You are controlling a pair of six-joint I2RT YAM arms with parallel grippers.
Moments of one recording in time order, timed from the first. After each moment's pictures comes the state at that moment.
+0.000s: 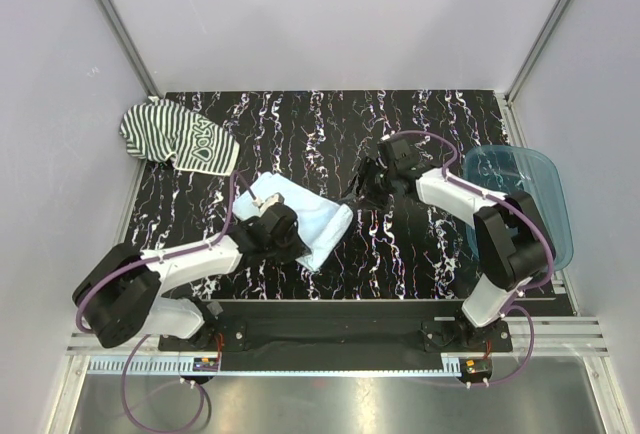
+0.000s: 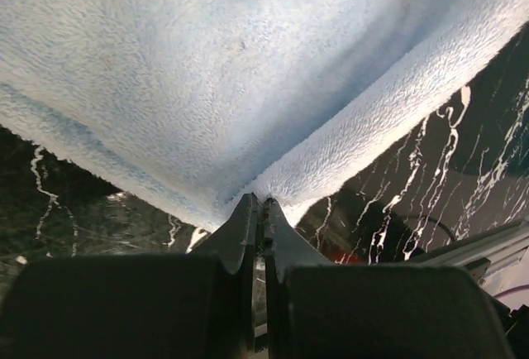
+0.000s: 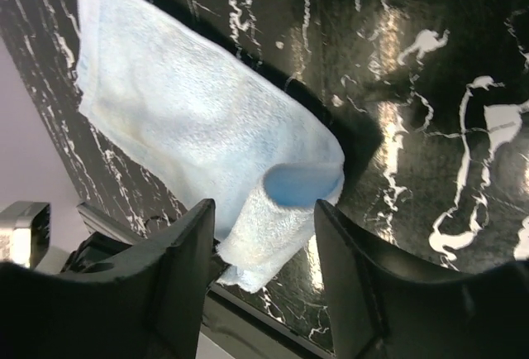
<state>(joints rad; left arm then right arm) -0.80 1.31 0.58 -0.16 -0.06 -1.12 0.47 1.69 1.08 -0.30 -0.31 0.84</state>
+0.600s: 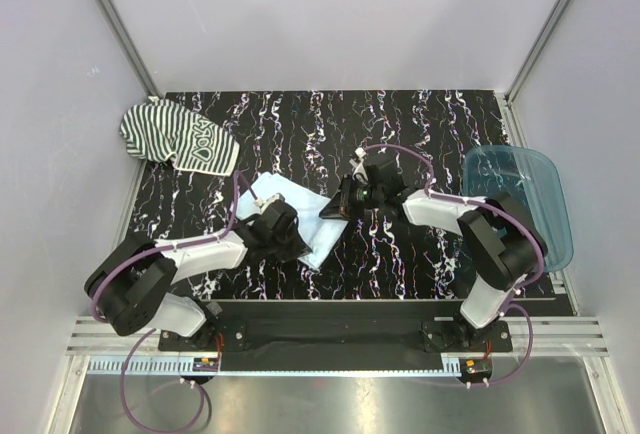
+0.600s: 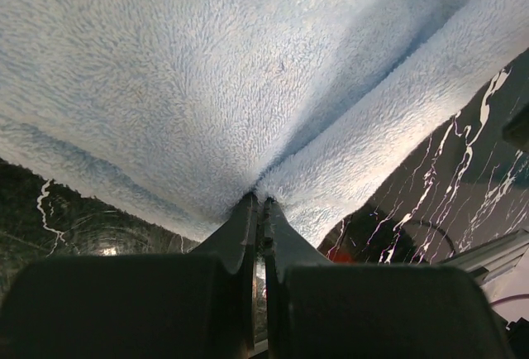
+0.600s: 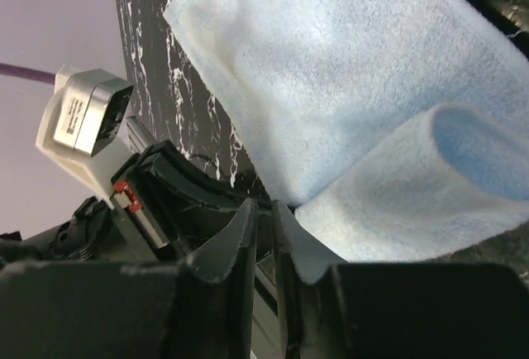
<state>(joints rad) -0.75 1.40 0.56 -0.10 0.00 -1.12 0.59 1.71 0.91 0.14 -0.52 0.89</state>
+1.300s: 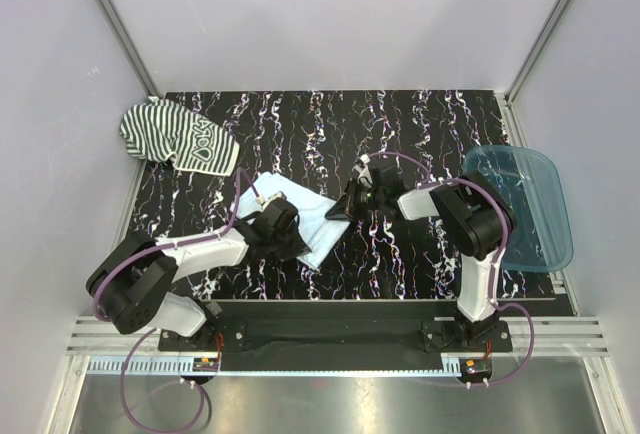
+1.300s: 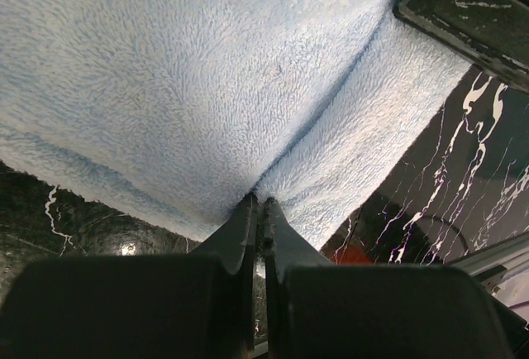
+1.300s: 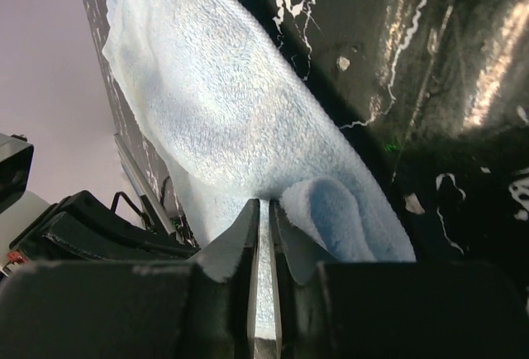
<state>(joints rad) -0.74 1.41 0.60 -0.14 0.00 -1.07 0.50 1.96 0.91 0.35 -0.61 0.87</state>
